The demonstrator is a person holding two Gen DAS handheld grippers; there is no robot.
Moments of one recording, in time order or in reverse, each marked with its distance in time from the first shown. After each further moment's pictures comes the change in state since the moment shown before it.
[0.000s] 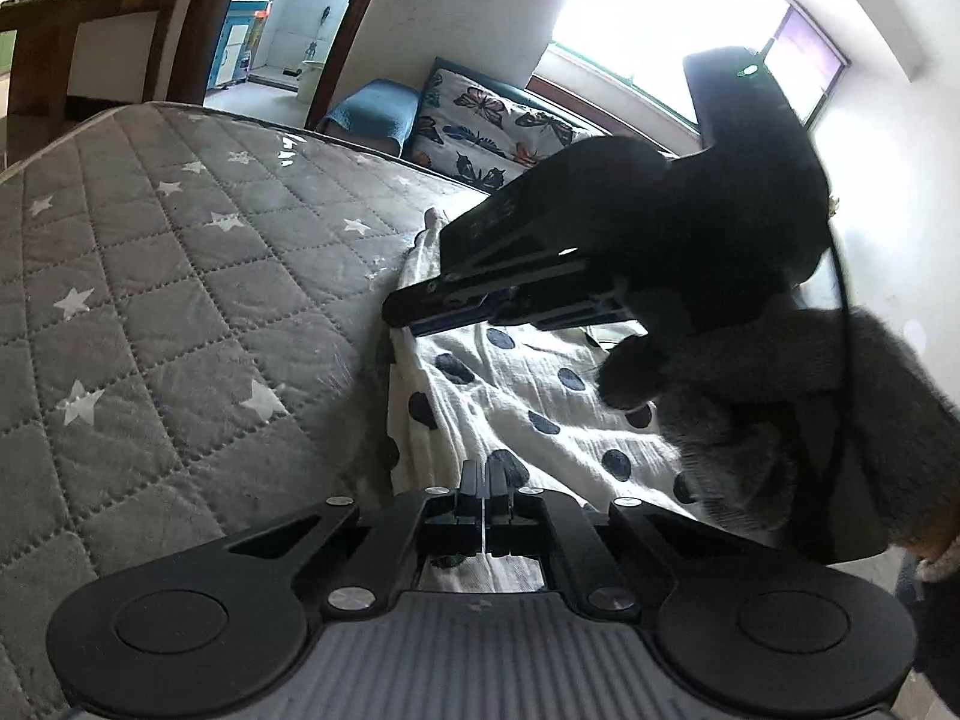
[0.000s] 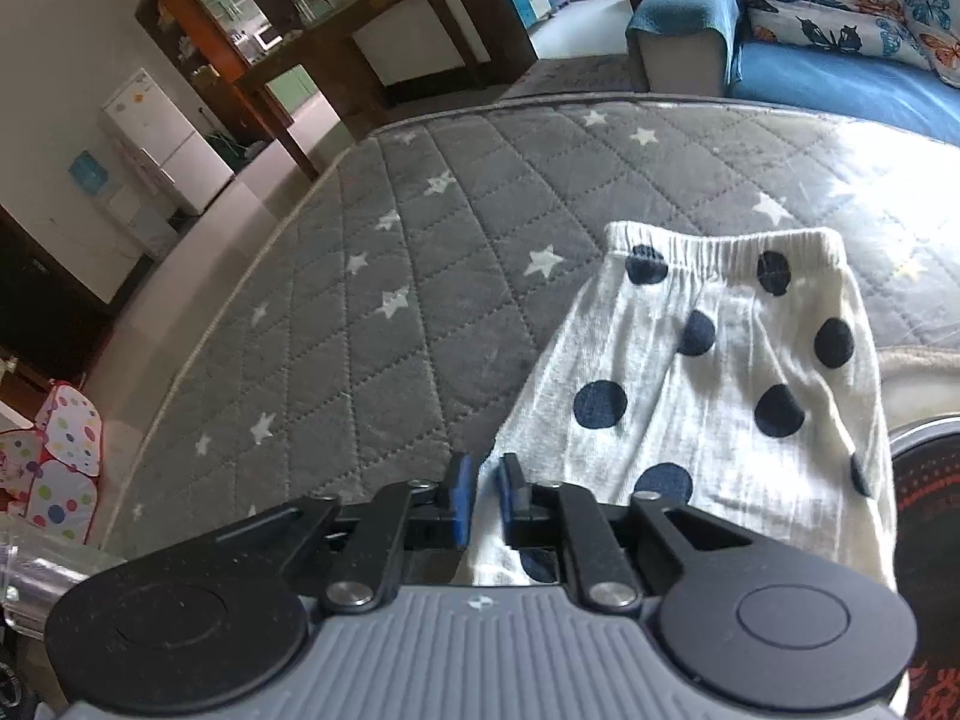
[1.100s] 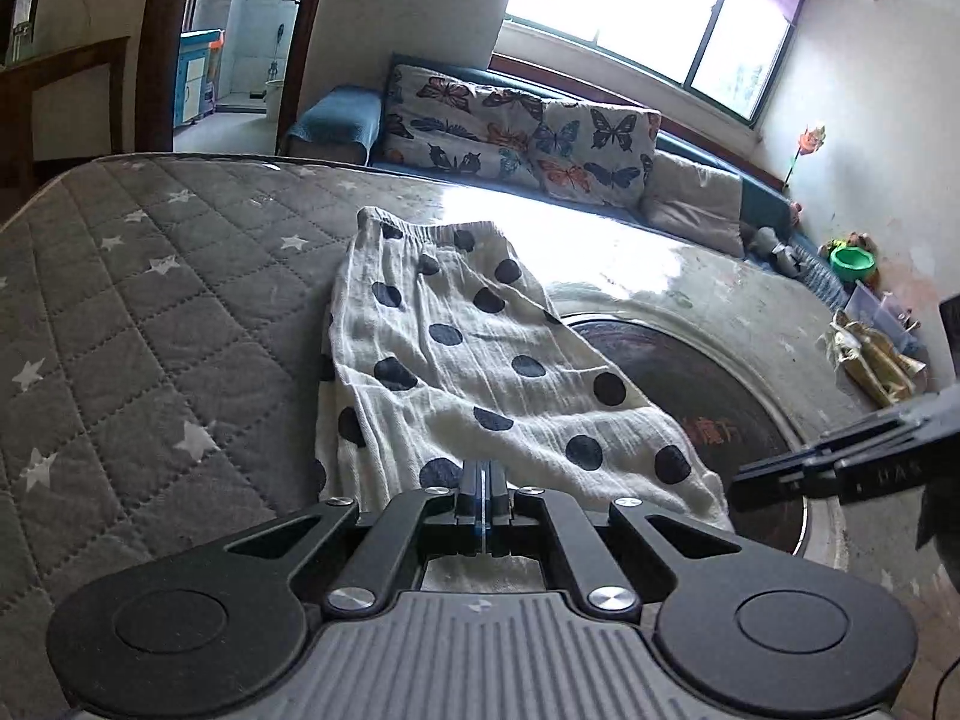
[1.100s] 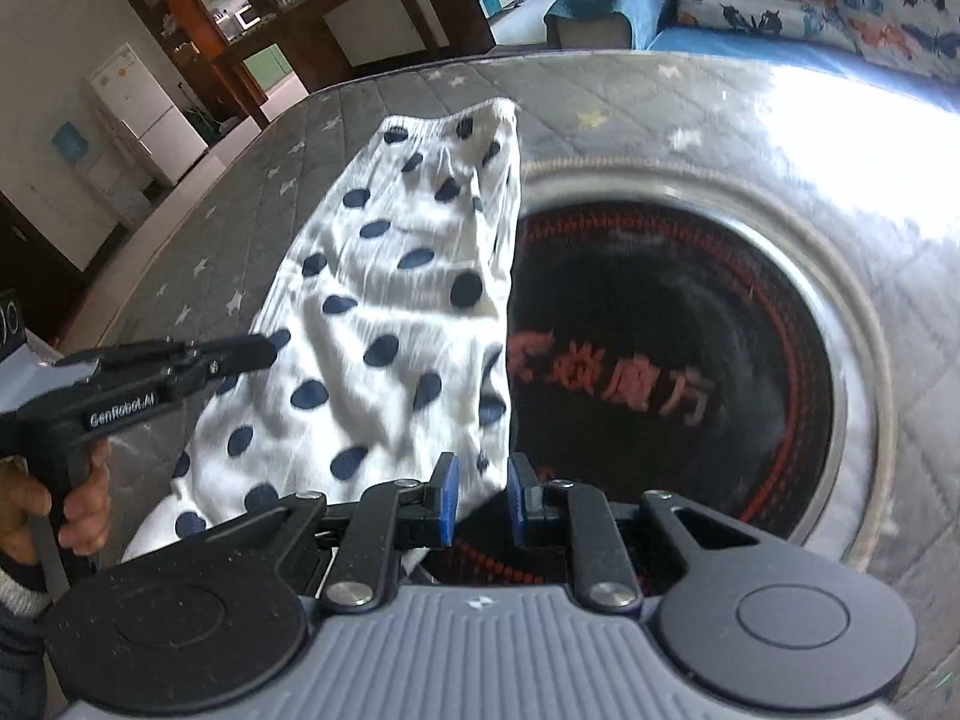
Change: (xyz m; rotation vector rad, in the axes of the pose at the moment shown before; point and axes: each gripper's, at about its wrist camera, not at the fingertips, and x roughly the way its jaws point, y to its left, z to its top) left arm 0.023 -0.039 -0.001 0.153 0.033 0.049; right arm -0.144 -0.112 -0.126 -0.027 0.035 -0.078
